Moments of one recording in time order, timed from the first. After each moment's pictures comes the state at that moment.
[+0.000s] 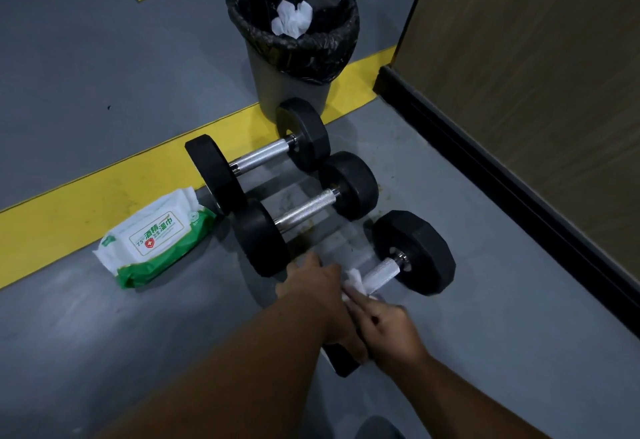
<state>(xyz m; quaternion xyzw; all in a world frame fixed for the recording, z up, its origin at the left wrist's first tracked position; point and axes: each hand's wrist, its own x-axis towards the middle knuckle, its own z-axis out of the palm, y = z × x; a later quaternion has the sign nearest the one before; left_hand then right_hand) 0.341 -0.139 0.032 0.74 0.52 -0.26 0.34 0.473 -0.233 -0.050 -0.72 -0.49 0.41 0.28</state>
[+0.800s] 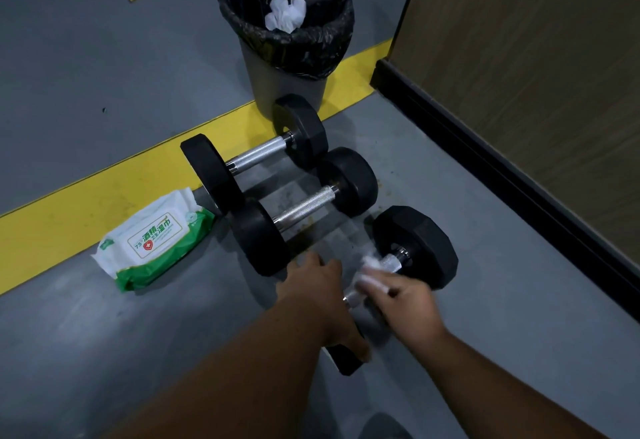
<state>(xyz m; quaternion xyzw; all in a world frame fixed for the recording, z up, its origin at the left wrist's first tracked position) 0.337 -0.143 0.028 0.76 0.52 -0.23 0.32 0.494 -0.213 -0.046 -0.73 -0.36 0.44 0.37</state>
